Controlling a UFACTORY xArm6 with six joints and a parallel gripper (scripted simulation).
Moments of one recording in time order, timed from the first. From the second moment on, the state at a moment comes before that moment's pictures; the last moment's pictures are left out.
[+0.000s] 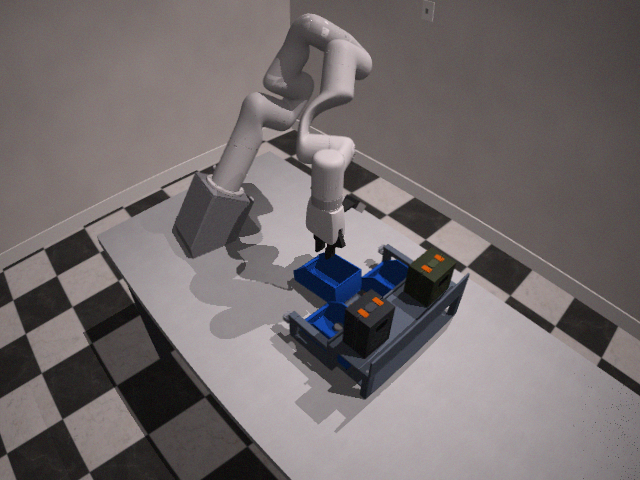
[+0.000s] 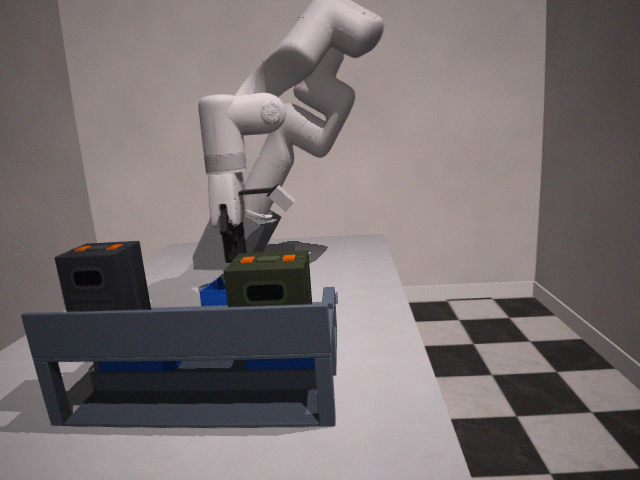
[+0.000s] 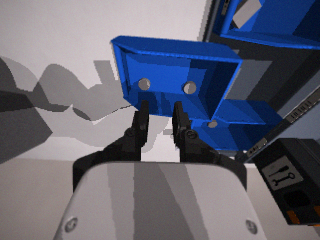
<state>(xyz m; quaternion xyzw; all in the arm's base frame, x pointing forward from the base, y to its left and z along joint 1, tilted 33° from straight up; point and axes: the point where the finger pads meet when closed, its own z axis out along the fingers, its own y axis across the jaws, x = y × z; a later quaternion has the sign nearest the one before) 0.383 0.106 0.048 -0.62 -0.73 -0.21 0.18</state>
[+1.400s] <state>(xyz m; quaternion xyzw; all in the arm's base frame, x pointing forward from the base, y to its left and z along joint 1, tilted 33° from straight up) 0.295 0.104 0.024 -0.62 -0.73 -0.21 0.18</state>
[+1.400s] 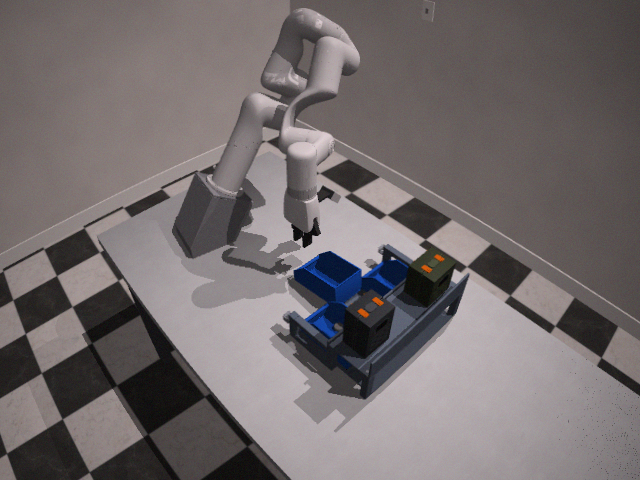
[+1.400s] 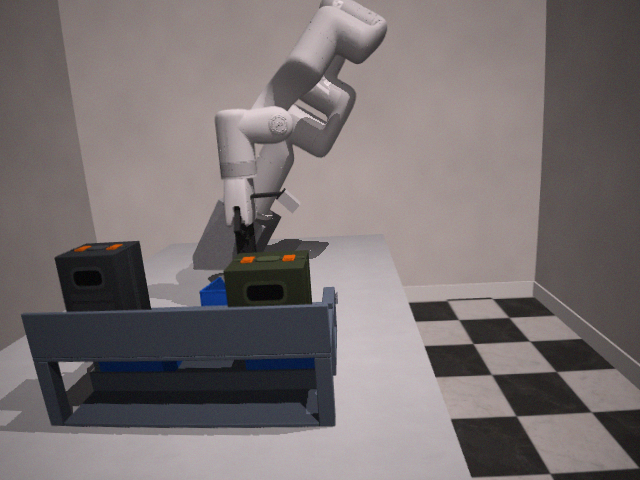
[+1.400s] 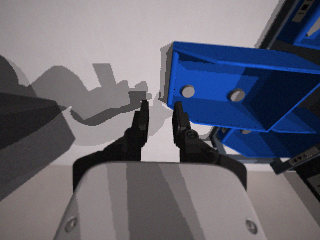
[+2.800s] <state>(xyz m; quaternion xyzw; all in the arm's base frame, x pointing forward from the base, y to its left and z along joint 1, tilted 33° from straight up) 0.311 0.104 0.029 -0.62 -0.73 -0.21 0.18</state>
